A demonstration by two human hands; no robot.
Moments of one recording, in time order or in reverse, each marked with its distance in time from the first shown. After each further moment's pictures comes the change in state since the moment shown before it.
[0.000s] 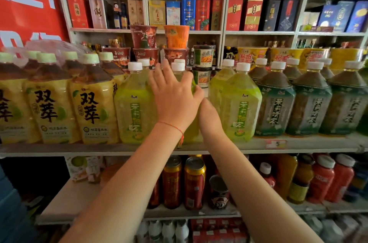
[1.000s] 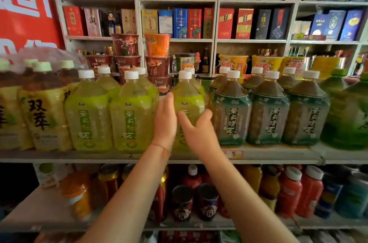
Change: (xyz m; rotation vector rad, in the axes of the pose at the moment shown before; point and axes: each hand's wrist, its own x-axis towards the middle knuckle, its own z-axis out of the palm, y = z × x) left_hand -0.019 0.094 0.046 -1.232 -0.125 -0.665; right_hand 0.009 0.022 -0.106 -0.345 -0.026 -0.083
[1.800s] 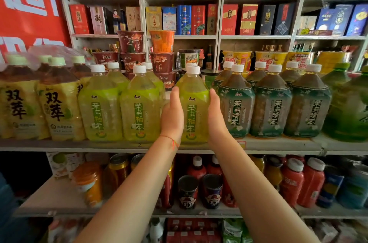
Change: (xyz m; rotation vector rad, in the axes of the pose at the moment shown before) left_hand -0.020 0.007 -0.002 0.014 -0.017 -0.114; right_hand 0.018 0.000 -0.007 0.586 -0.089 0.322
